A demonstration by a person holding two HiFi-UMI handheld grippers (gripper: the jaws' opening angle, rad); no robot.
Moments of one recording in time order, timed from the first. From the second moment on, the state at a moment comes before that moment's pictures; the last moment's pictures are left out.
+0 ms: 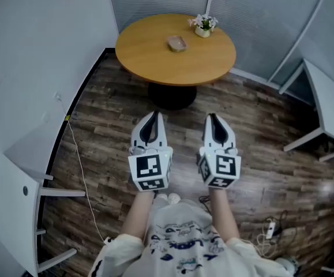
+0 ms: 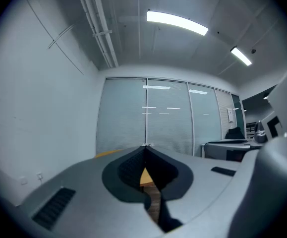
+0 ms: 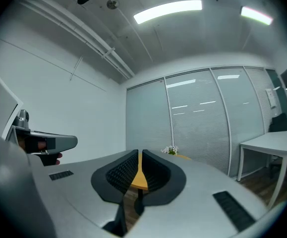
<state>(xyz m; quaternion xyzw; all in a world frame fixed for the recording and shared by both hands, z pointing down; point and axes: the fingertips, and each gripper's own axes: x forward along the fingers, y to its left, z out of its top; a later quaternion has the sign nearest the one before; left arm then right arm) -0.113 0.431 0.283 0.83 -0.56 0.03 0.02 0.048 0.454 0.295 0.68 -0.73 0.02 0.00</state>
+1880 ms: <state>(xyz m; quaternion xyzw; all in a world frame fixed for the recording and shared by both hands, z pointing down) -0.100 0.094 0.314 0.84 -0.54 0.03 0.06 0.059 0.126 0.329 0.70 -0.71 0.05 0.02</state>
